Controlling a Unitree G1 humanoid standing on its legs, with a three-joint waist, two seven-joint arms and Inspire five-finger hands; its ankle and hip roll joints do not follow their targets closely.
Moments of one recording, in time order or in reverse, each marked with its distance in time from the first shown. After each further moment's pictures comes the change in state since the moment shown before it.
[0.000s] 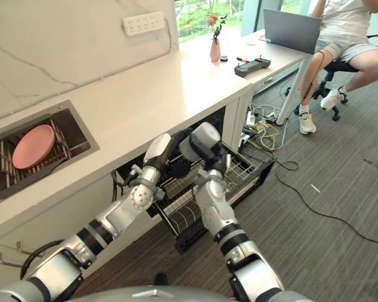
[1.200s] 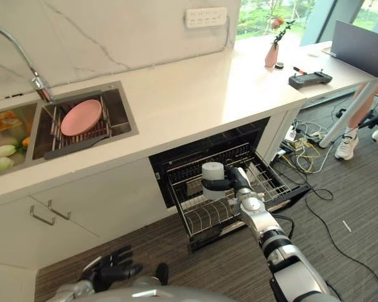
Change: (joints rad) left arm 0.778 0.095 0.405 0.386 -0.811 0.019 -0.469; right arm 0.001 -0.314 0.093 0.397 -0.450 0.268 0.509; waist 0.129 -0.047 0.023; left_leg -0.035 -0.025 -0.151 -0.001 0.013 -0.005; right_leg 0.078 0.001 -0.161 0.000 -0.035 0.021
